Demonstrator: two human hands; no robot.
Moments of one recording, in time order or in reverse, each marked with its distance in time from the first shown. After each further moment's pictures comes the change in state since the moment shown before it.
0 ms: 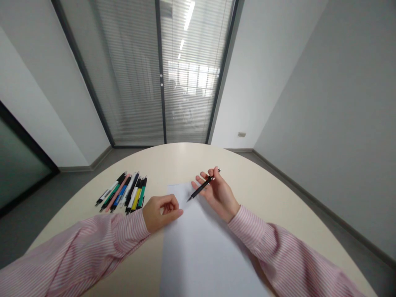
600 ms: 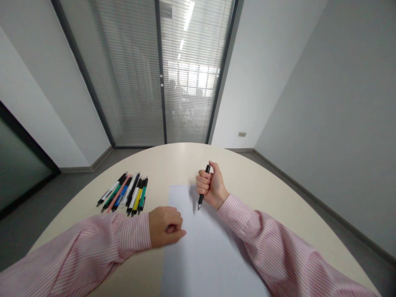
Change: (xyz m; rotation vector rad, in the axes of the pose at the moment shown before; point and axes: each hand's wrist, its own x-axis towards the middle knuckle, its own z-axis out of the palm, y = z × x) left_hand -0.006 -0.011 0.006 0.418 -0.303 0.427; right_hand 0.029 -0.005 0.006 0.263 -0.122 0.396
